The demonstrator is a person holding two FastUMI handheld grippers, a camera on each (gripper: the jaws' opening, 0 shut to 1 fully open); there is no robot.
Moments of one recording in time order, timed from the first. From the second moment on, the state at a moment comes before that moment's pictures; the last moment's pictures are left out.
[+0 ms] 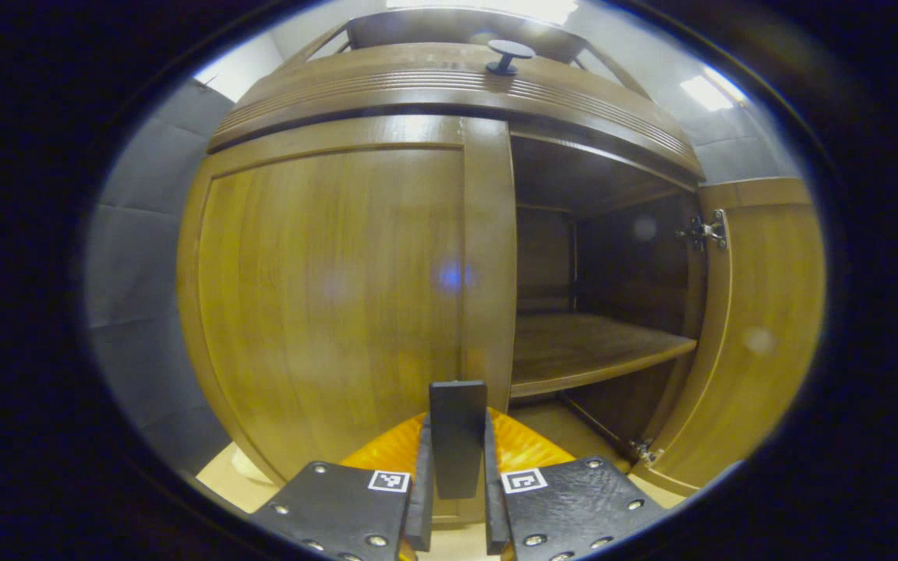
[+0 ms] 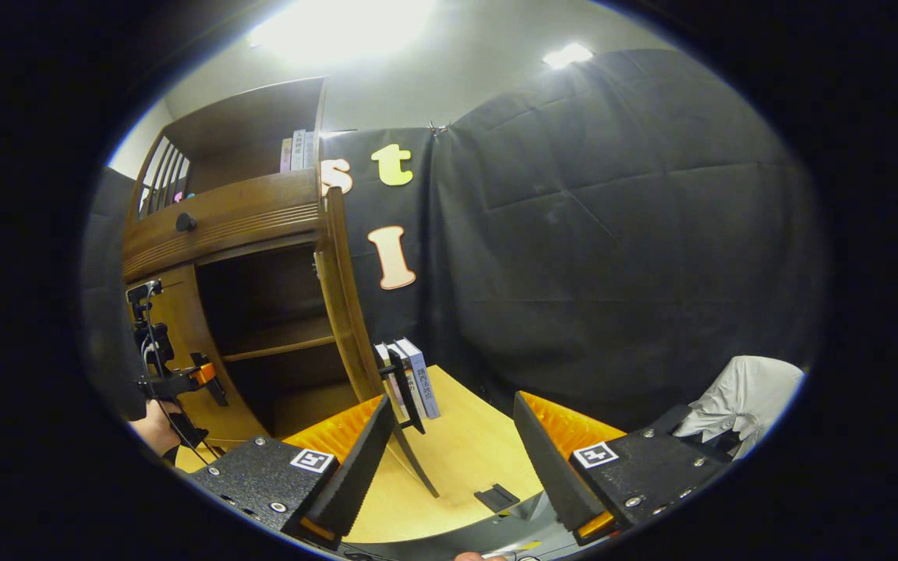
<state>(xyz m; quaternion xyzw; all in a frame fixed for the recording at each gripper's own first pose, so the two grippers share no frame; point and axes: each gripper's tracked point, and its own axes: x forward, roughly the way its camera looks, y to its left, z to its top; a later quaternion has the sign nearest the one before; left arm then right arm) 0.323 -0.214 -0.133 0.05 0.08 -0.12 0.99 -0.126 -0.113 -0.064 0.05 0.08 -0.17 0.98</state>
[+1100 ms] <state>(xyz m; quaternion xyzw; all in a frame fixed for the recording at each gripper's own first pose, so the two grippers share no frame) 0.234 -0.178 -0.111 -0.01 0.08 -0.19 0.98 -0.086 0.010 -0.096 0.05 0.11 -0.06 0.99</state>
